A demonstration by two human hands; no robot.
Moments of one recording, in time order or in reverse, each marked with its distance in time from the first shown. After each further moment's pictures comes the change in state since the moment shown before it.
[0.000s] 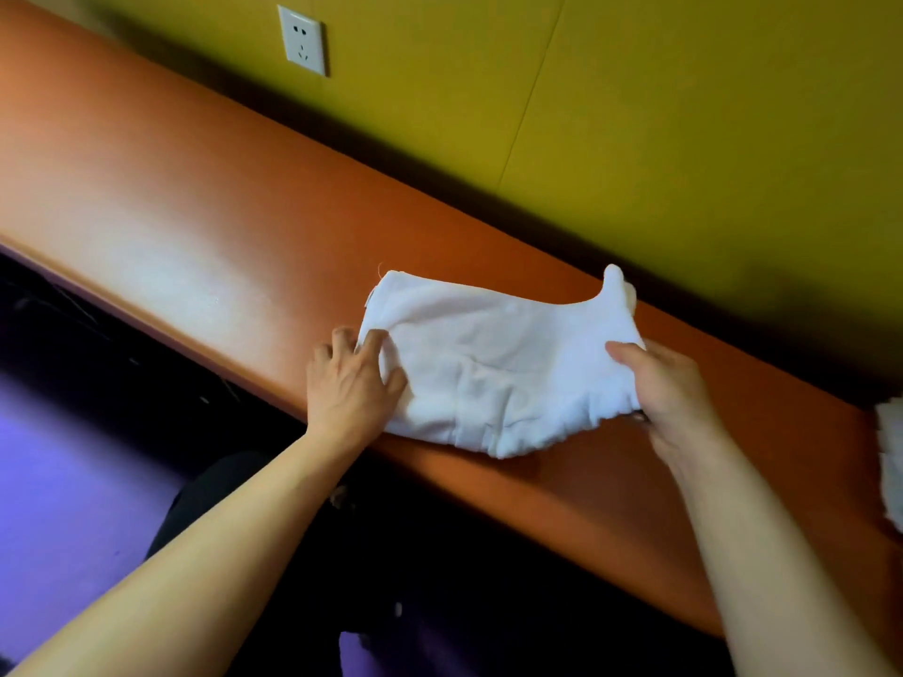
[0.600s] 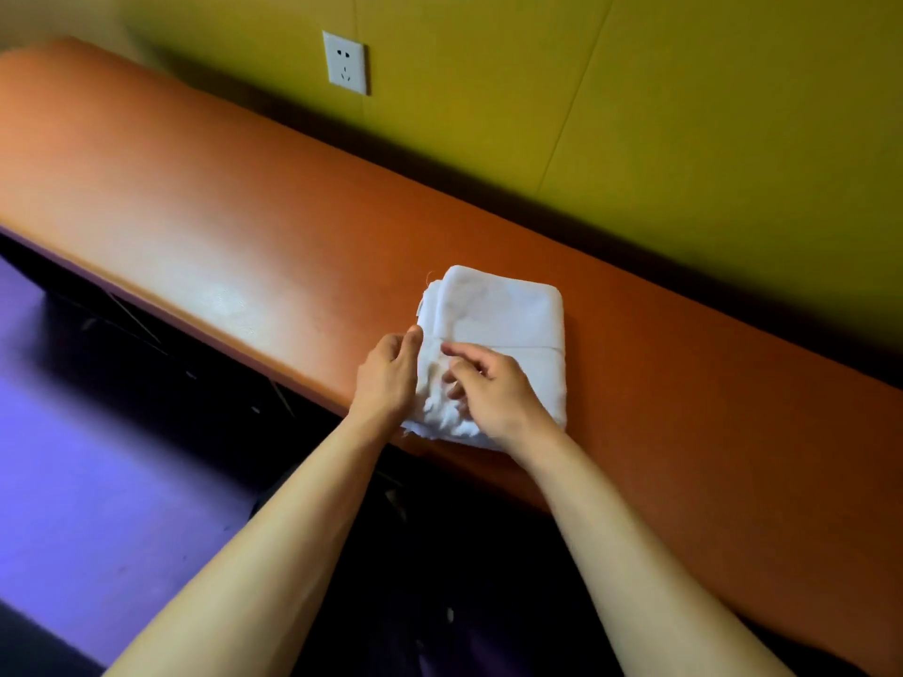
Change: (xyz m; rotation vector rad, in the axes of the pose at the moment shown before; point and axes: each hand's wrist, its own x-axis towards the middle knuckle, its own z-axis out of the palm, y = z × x) left_hand 0.020 -0.030 -0.034 -0.823 -0.146 -0.298; right_hand -0.066 0.002 0.189 -0.232 -0.473 -0.194
